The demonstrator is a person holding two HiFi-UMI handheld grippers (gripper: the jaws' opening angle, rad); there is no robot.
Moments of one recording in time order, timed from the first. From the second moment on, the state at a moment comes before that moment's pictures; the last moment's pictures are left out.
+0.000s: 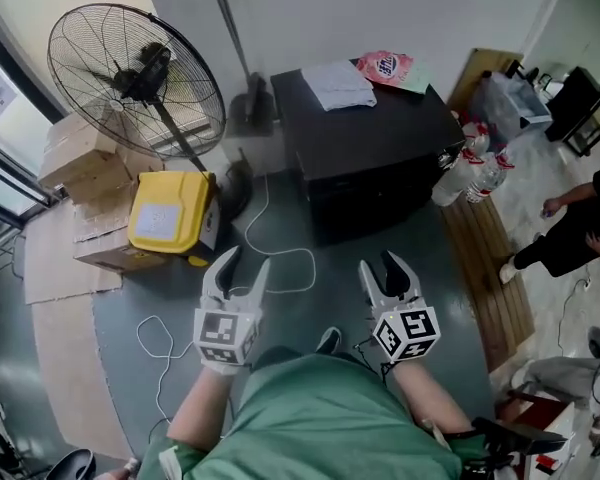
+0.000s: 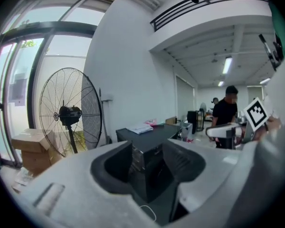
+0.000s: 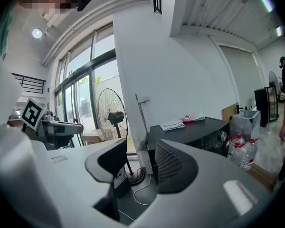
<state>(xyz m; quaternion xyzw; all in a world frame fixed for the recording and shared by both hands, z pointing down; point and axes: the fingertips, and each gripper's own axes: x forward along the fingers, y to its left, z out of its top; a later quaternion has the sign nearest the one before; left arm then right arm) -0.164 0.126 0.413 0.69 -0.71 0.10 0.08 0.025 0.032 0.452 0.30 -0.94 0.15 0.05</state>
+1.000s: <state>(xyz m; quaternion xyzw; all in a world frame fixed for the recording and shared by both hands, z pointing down) -0.240 -0.109 0.483 0.82 -0.54 0.15 0.11 -0.027 -0.163 0.541 0.38 -0.88 0.27 0.07</state>
